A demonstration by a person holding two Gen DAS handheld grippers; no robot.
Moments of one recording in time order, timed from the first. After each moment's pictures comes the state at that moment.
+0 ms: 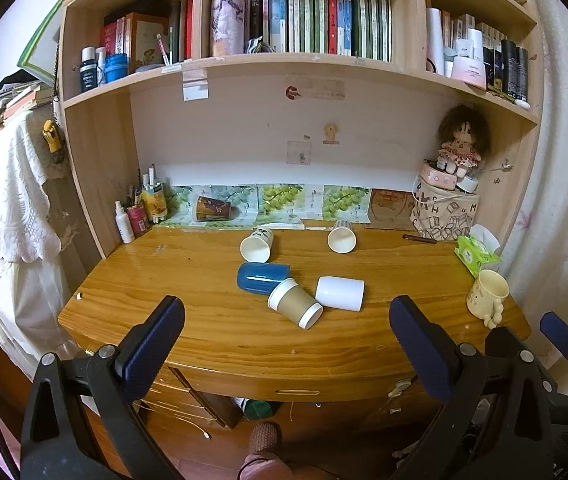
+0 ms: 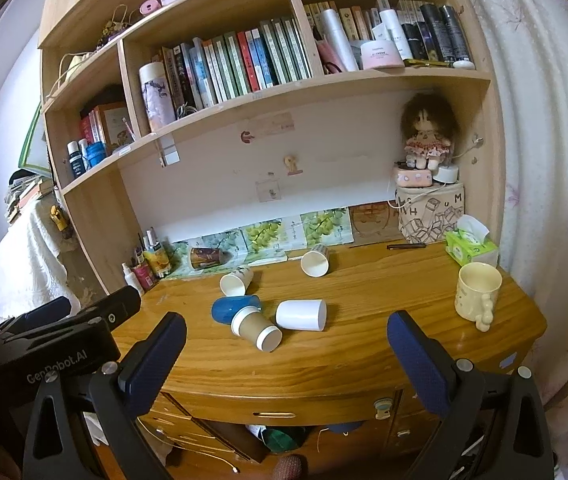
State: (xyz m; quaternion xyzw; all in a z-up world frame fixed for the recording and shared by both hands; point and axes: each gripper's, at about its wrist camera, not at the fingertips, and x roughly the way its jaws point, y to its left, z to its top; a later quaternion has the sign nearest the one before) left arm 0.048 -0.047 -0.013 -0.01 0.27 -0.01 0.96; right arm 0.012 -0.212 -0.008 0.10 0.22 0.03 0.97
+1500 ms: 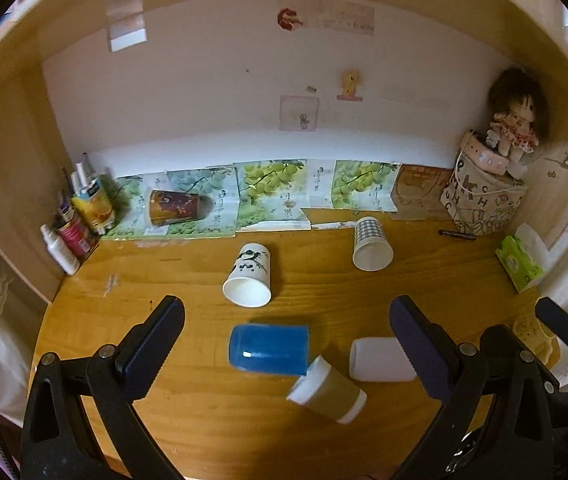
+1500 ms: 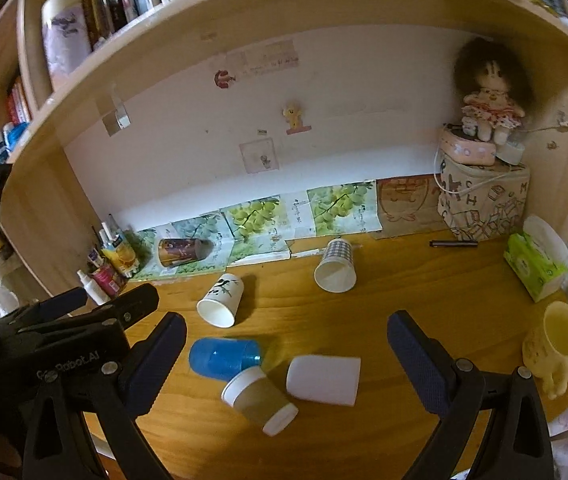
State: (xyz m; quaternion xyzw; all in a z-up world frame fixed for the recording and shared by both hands) left arm 0.325 -0.019 -0.038 0.02 0.40 -0.07 0.92; right arm 0.279 -0.174 -0.015 0.10 0.33 0.02 0.94
